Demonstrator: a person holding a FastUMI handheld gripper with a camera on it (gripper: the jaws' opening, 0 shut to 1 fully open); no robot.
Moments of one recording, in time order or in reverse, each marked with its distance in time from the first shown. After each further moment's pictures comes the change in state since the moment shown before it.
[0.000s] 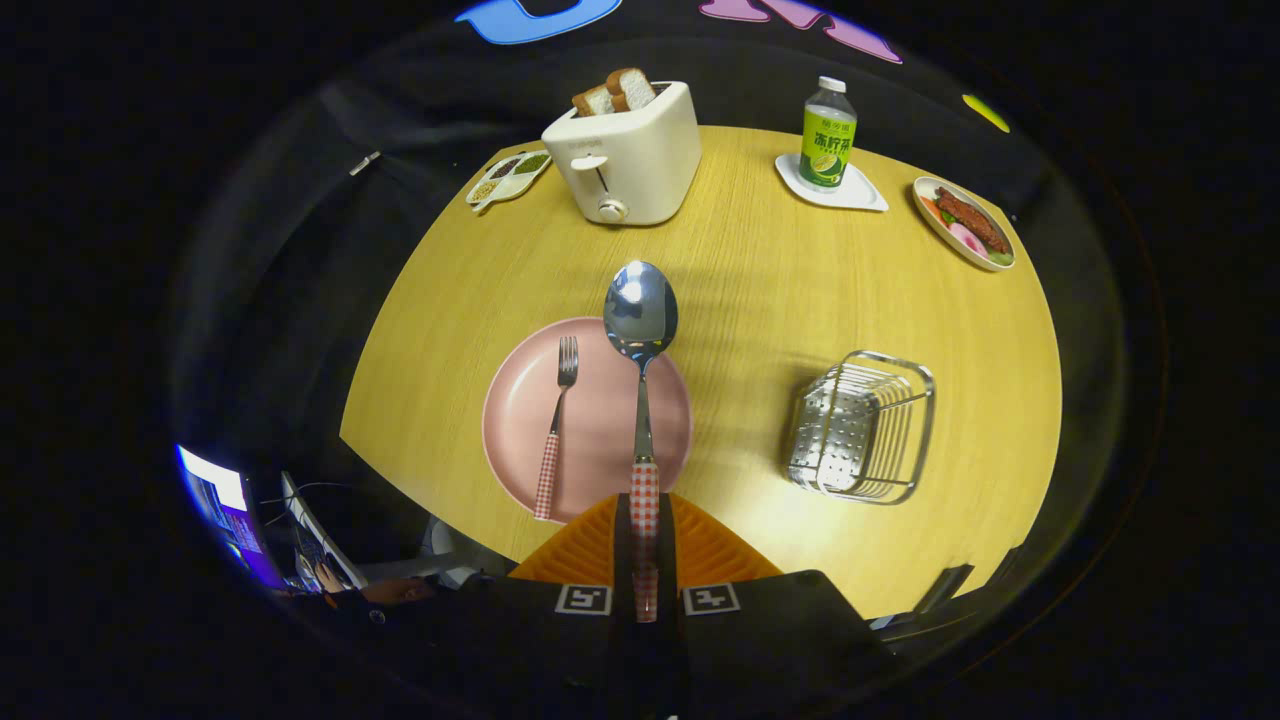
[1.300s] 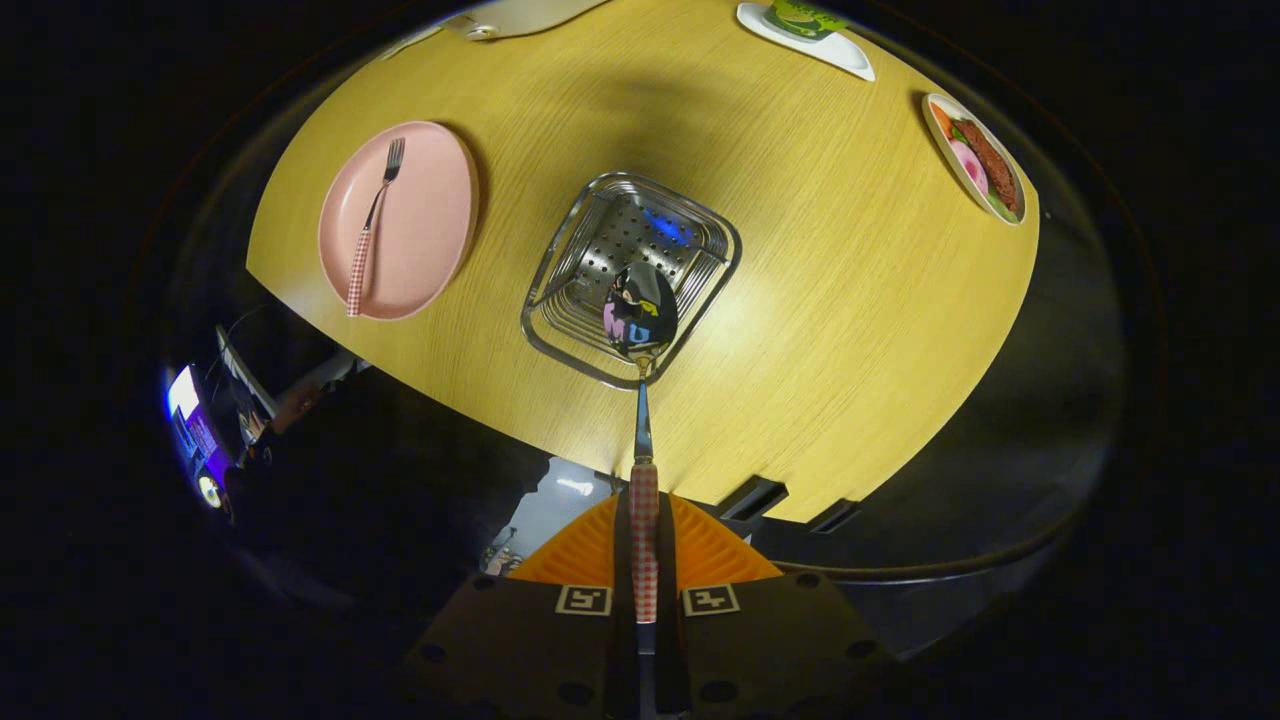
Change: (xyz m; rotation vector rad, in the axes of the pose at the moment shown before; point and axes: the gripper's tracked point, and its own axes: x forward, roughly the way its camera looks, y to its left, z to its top) arm -0.044 -0.151 -0.045 -0.190 0.815 -0.200
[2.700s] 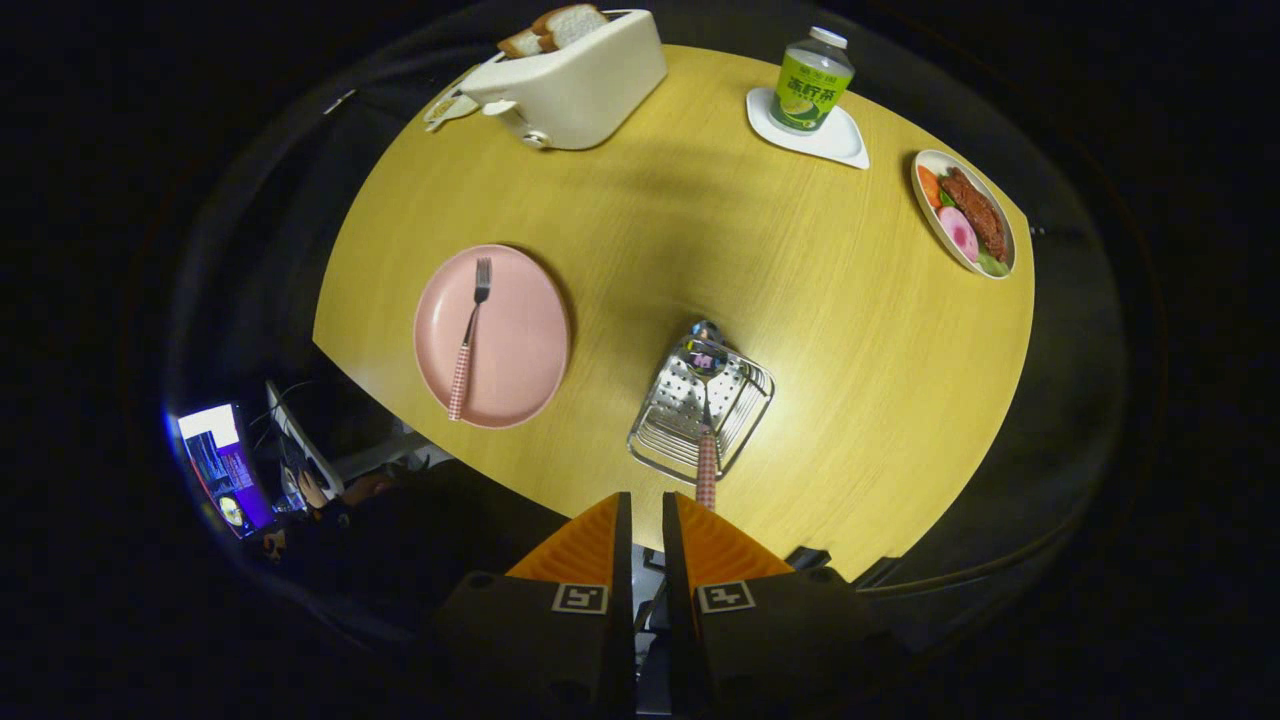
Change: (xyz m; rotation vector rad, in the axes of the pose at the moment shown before) arm -0.068 0.056 0.051 0.023 -0.410 0.154
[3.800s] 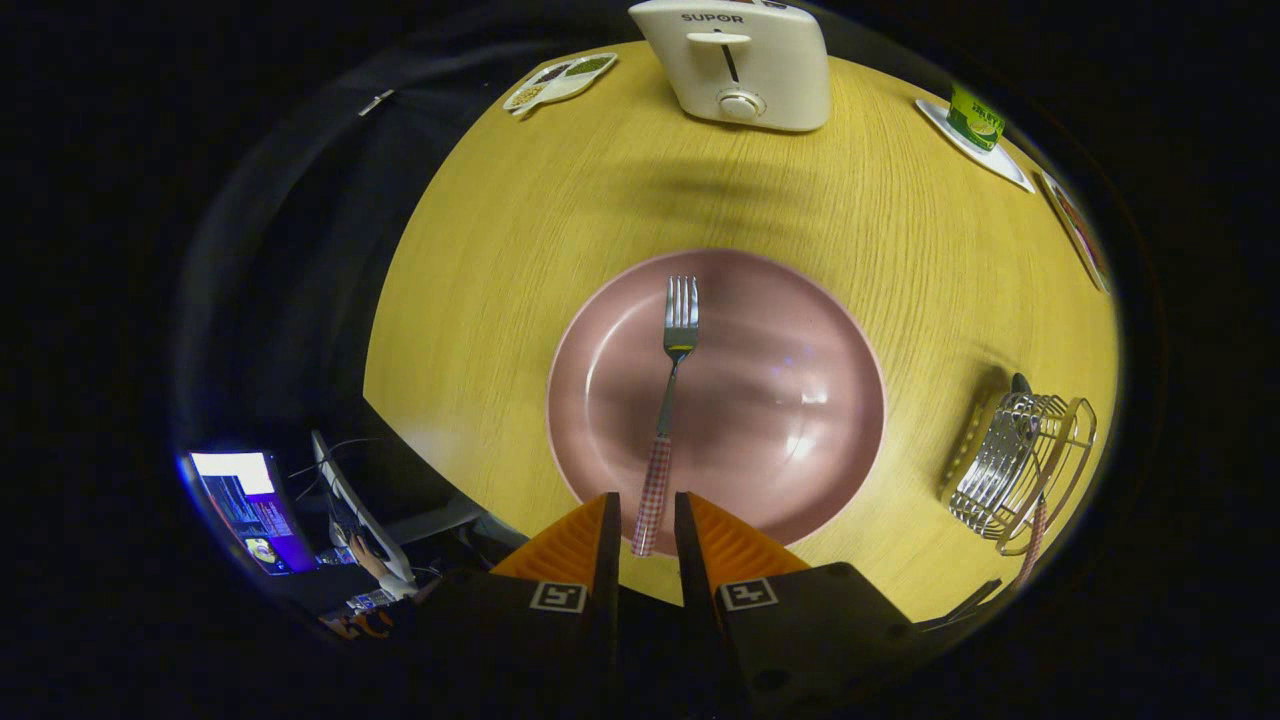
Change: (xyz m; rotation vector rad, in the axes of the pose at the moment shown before) arm 0.151 0.186 0.048 0.075 -0.117 0.167
